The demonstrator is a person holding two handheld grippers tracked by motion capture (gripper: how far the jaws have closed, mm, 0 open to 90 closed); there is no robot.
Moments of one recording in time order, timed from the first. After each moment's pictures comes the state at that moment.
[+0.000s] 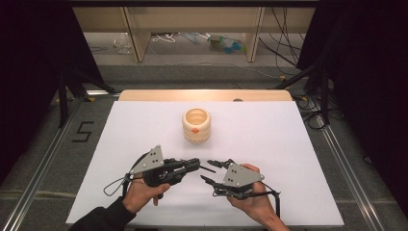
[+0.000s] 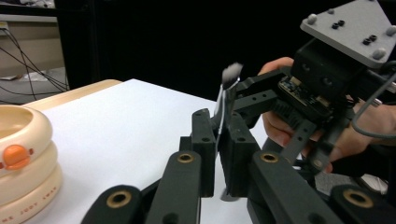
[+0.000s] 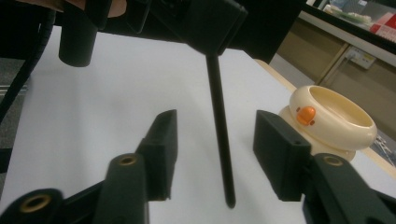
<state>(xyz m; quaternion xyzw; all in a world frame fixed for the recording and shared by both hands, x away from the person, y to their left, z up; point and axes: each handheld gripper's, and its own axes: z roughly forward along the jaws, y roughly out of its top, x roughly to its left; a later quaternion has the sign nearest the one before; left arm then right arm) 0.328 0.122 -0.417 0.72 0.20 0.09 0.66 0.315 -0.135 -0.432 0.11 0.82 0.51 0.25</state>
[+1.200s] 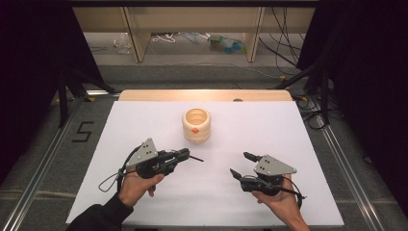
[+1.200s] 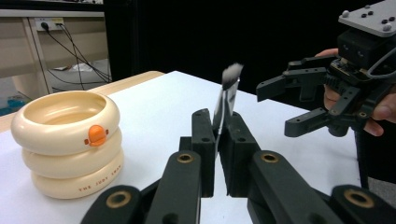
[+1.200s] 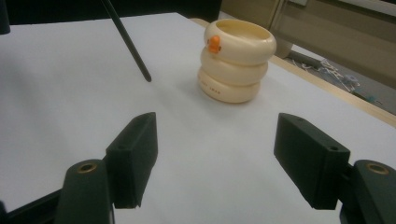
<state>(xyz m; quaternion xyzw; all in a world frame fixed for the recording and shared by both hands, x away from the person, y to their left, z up) 0.345 0.140 -0.417 0.72 0.25 0.13 0.63 0.320 -0.207 -0.432 0.26 0.79 0.48 0.26</state>
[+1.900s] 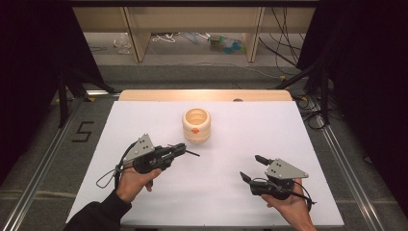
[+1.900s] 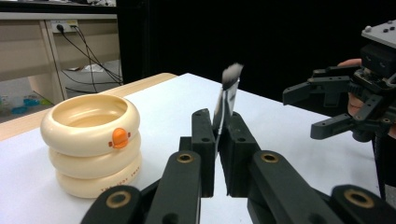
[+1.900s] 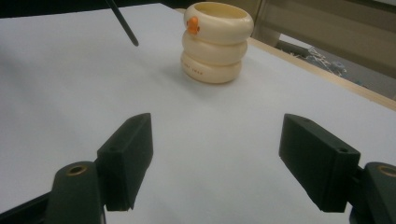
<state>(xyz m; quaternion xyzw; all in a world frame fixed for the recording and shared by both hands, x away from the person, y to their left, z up) 0.356 0.148 -0.413 0.72 0.26 0.15 0.63 0.311 -0.233 -0.439 0.29 0.79 0.47 0.26</state>
